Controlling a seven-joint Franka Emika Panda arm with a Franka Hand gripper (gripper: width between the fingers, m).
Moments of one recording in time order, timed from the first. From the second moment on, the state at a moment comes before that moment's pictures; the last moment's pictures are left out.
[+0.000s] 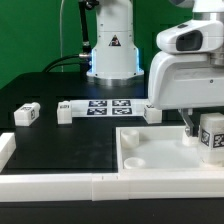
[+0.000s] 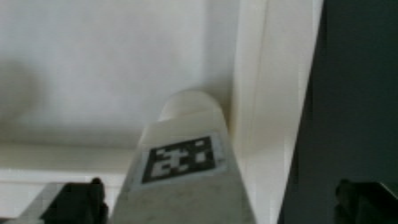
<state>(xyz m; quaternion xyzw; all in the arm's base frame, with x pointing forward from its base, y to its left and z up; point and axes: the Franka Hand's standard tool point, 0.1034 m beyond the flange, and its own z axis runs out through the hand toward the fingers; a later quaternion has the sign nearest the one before) 0.623 0.129 0.072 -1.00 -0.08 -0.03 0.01</state>
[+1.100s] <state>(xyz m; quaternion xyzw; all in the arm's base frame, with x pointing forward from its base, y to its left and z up) 0.623 0.125 0.070 -0.98 0.18 -0.03 0.03</state>
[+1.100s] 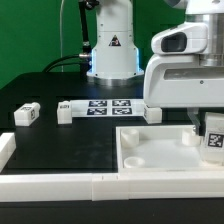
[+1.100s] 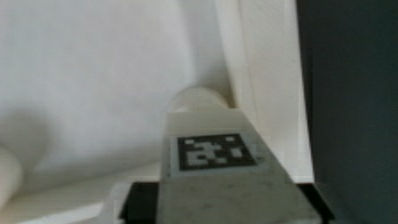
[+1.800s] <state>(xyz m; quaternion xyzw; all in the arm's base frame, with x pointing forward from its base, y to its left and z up) 0.622 0.127 0.069 -0.87 0.50 -0.01 0.03</state>
